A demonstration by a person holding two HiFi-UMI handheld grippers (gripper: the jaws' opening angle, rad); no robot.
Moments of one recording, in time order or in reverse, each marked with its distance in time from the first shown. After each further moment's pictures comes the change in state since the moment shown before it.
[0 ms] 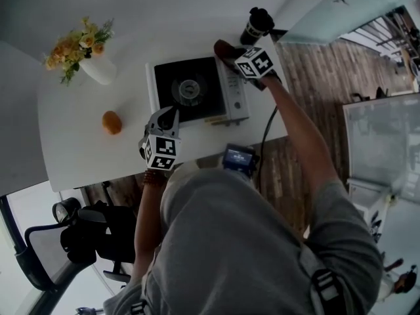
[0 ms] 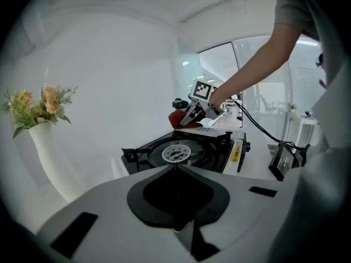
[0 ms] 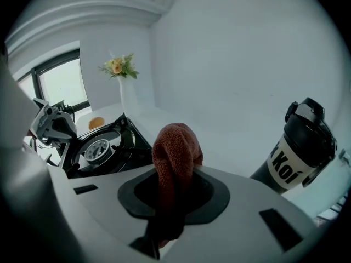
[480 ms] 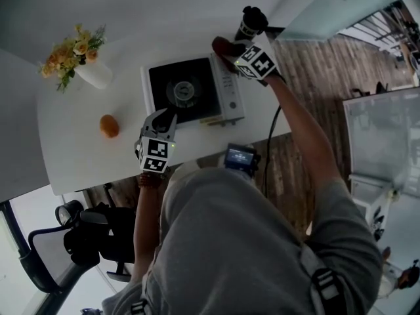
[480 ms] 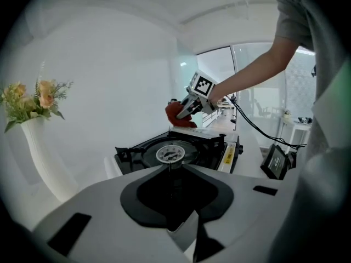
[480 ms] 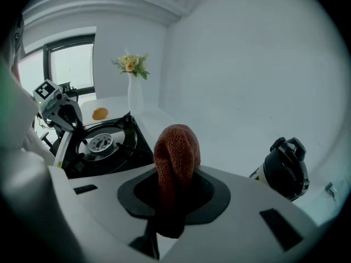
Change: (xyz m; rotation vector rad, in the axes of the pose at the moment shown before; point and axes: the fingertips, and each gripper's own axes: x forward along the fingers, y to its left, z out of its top) left arm -0.002 -0.006 0.000 -0.018 -0.013 -0.071; right arm -0.031 -0.004 0.017 -0.177 -0.025 -0.049
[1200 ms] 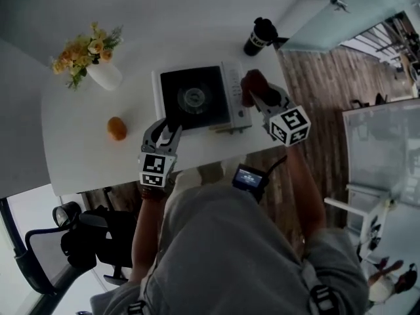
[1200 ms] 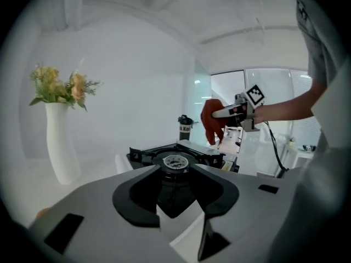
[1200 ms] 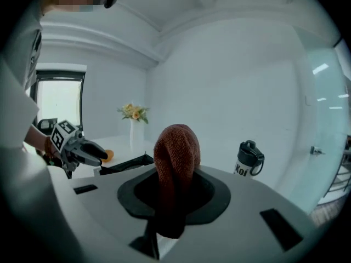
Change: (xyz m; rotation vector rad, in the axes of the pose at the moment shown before) left arm -0.040 0.015 0.009 -0.192 -0.162 0.019; right arm -0.137 0.078 0.015 0.254 -0.374 -0.186
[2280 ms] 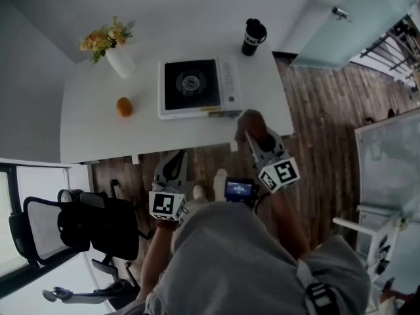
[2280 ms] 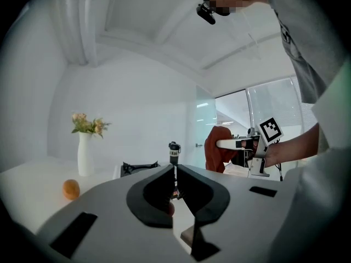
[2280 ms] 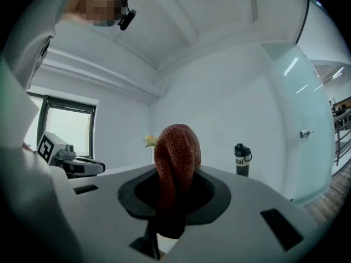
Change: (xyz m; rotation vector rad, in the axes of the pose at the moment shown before) left arm -0.145 -0.175 0.028 -0.071 -0.227 0.153; right arm -0.185 0.109 -0.033 0.141 -0.330 0.013
